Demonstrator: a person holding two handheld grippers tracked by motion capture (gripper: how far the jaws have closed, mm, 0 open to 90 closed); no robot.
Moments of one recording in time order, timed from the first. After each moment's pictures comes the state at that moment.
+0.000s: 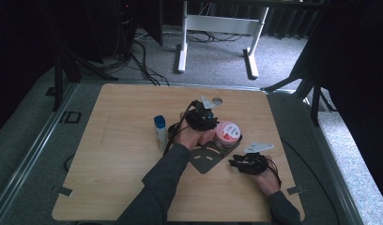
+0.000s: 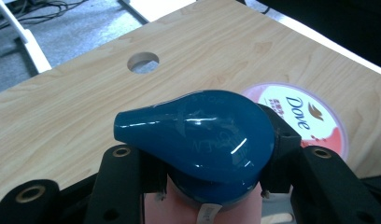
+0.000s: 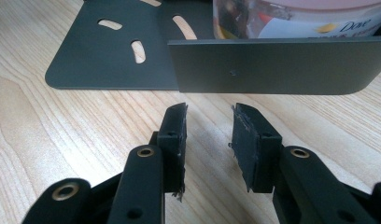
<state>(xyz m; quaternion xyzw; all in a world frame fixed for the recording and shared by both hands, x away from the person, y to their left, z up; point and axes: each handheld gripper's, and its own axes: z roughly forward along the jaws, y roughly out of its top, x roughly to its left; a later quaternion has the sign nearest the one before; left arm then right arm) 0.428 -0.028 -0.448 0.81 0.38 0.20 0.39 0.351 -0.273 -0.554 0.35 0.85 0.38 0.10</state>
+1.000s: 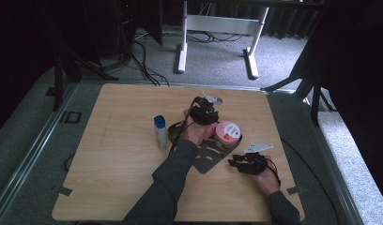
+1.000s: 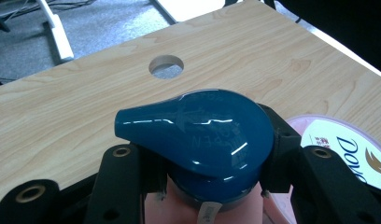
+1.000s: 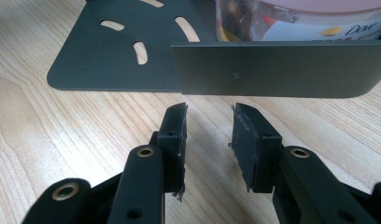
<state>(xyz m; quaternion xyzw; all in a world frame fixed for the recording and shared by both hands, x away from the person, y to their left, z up) 0.458 -0.044 -0.461 0.78 0.44 0.21 0.39 0.352 -0.271 -0.554 0.34 0.85 0.39 0.10</state>
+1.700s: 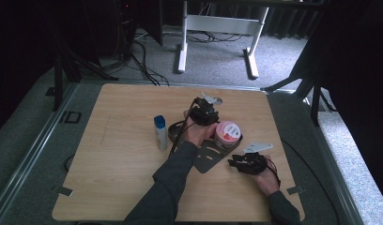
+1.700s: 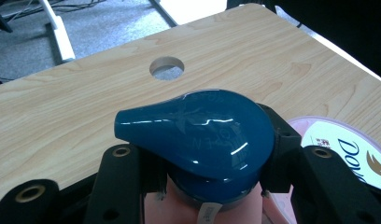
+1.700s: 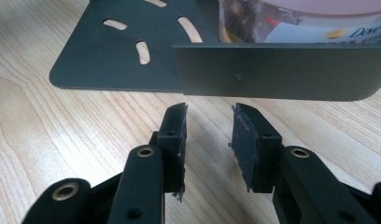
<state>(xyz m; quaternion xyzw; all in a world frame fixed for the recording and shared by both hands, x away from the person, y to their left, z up) 0.455 -0.043 -0.464 0.77 0.45 0.22 0.39 0.352 -0.270 -0.554 0.34 0.85 0.39 0.10</state>
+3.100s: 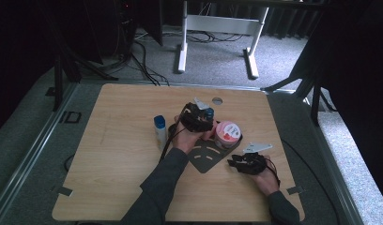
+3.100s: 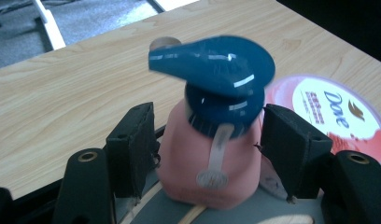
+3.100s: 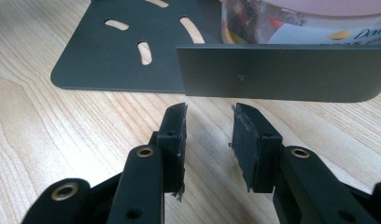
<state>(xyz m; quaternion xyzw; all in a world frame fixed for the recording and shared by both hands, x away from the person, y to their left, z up) 0.426 -0.014 -0.463 0.79 0.43 0.20 0.39 0.352 -0.269 -0.554 0.34 0.85 0.39 0.10</state>
